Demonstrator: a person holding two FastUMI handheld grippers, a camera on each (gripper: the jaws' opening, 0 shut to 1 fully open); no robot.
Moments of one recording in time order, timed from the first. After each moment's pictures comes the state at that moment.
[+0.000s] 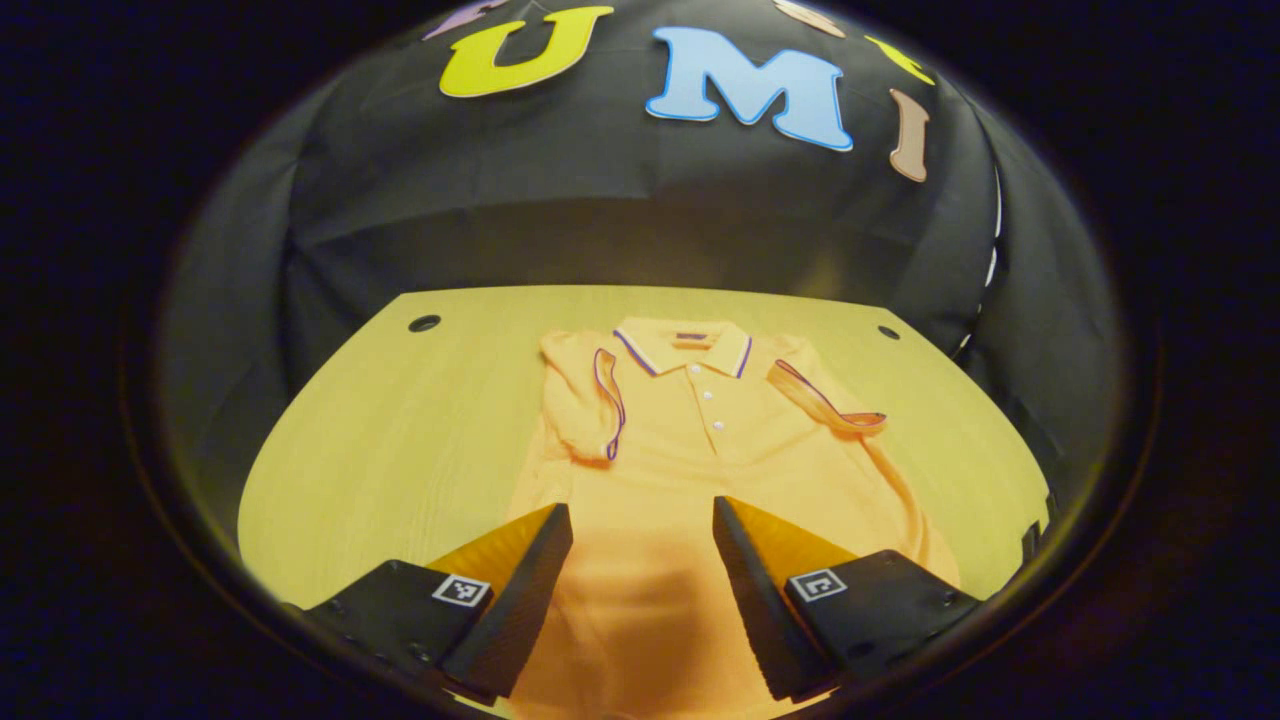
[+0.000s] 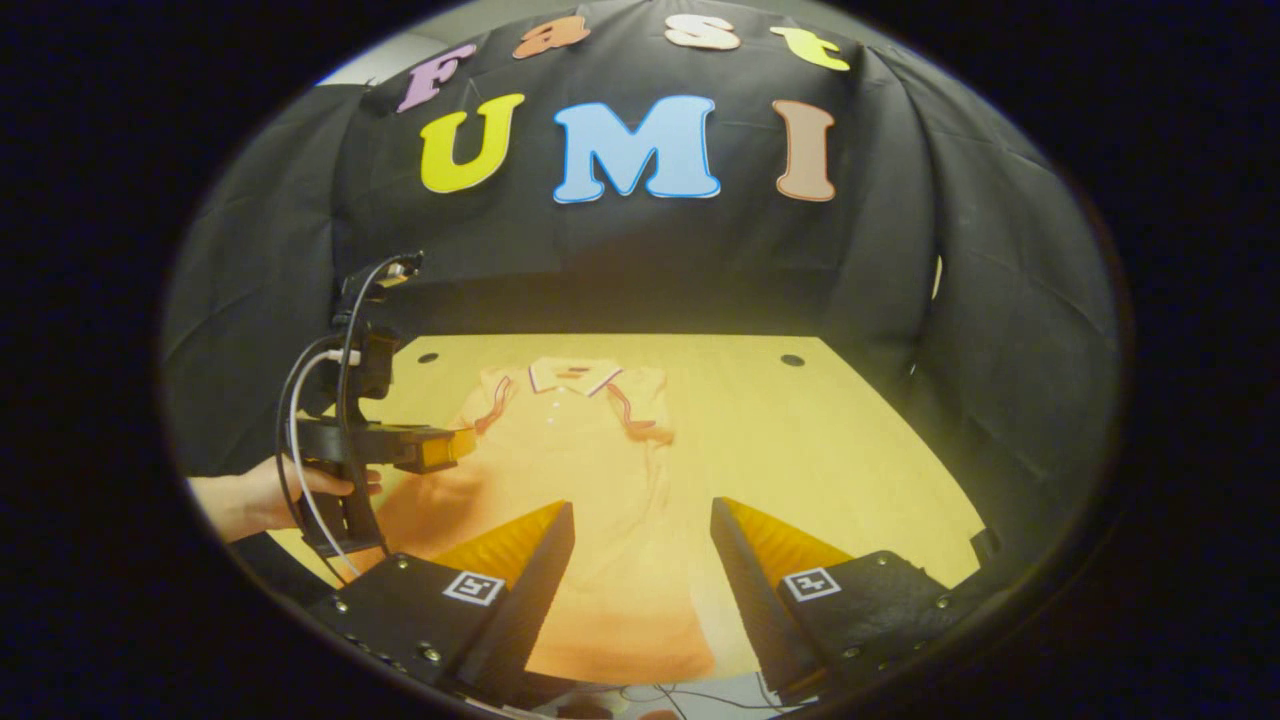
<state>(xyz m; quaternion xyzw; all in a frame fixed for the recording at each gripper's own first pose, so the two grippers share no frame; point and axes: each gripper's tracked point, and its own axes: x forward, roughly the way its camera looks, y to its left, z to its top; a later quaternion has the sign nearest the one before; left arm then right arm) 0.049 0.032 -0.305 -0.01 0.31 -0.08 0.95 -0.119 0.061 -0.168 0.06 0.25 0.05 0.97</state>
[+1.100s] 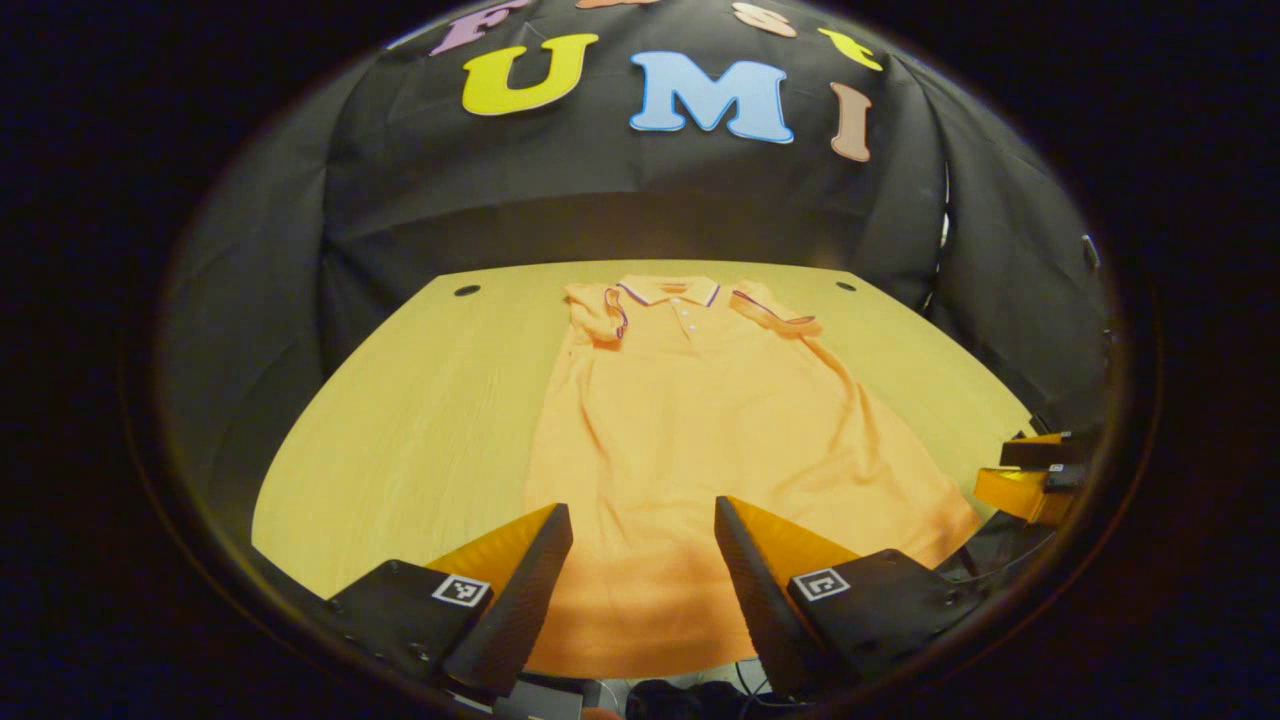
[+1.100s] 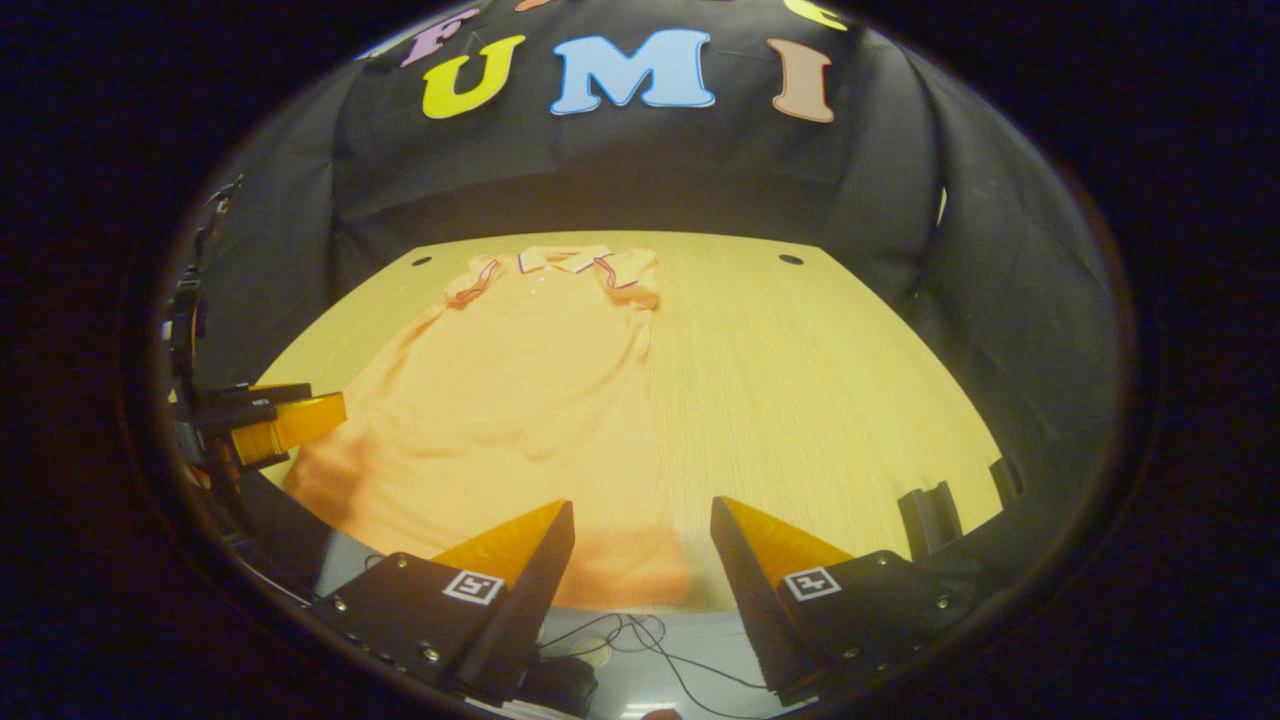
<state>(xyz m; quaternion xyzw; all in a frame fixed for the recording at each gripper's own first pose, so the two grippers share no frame) -0.133 0.062 -0.315 0.01 0.31 -0.10 0.94 -0.175 0.049 -0.282 0.06 0.36 0.06 0.93</state>
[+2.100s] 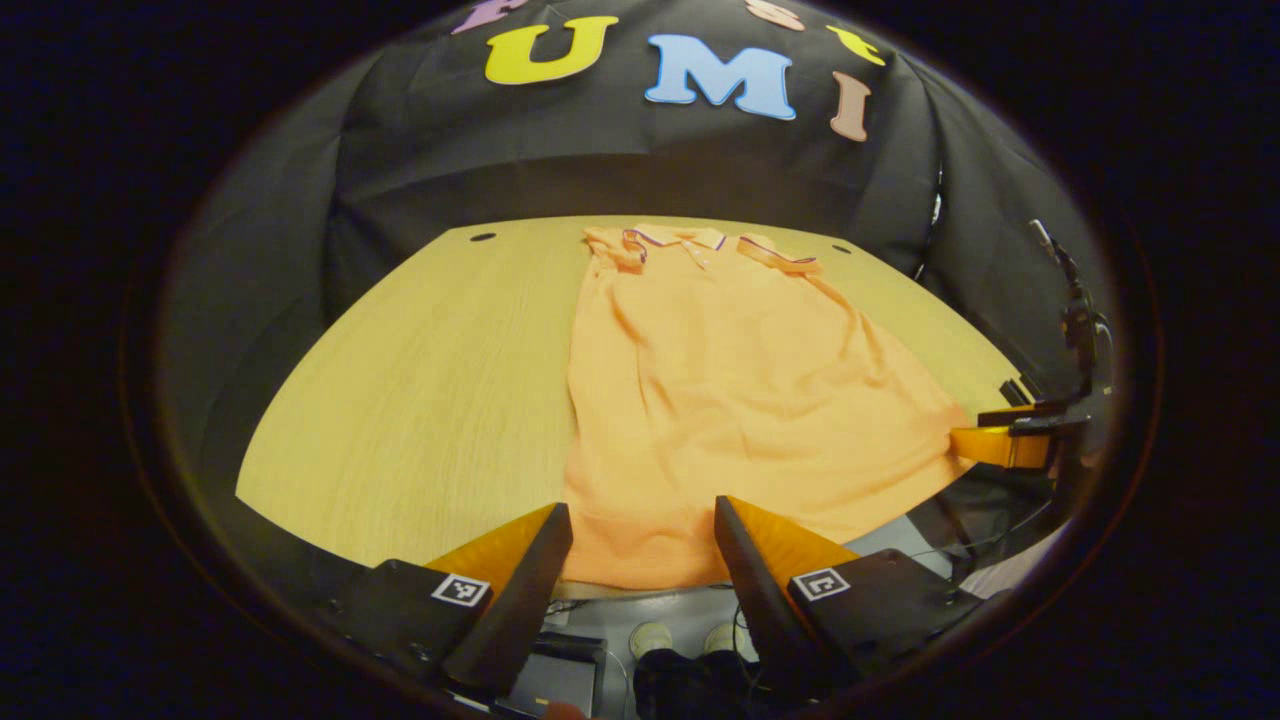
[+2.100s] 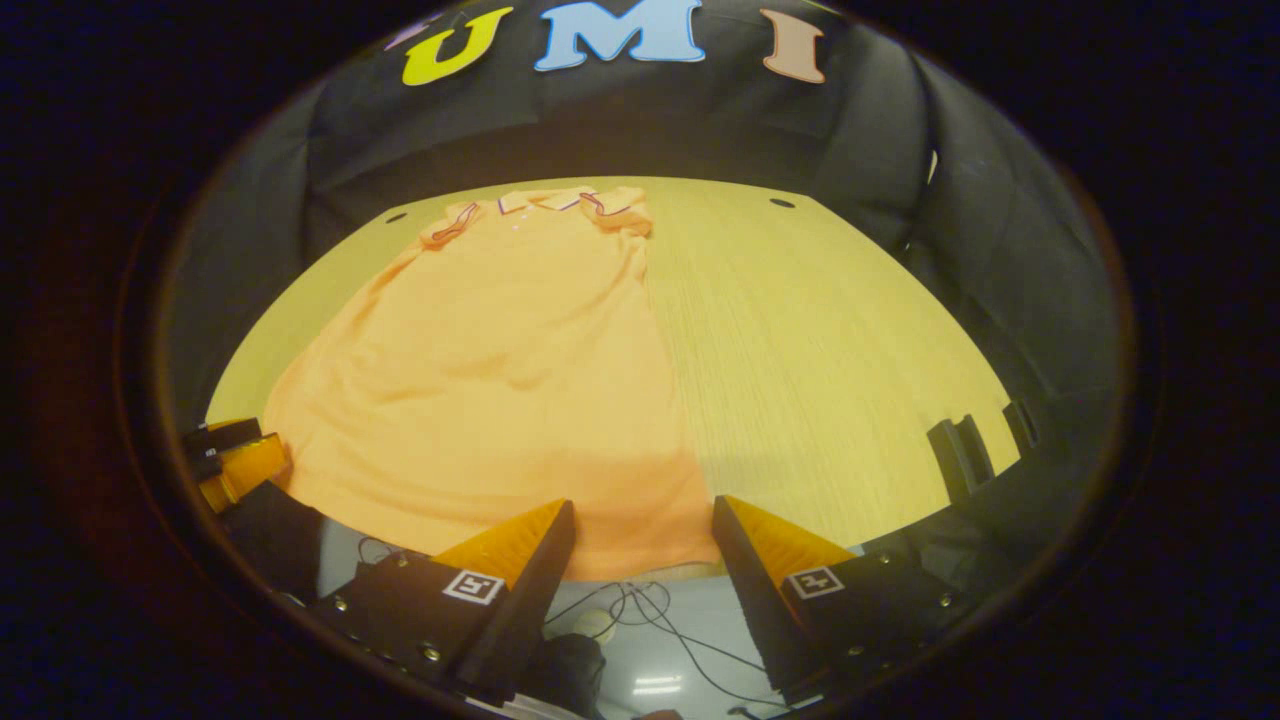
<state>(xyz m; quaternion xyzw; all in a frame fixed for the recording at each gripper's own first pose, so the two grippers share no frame) -0.197 0.112 -0.368 0.00 0.35 -0.10 0.93 -0.199 0.064 -0.322 0.04 0.41 0.04 0.91</state>
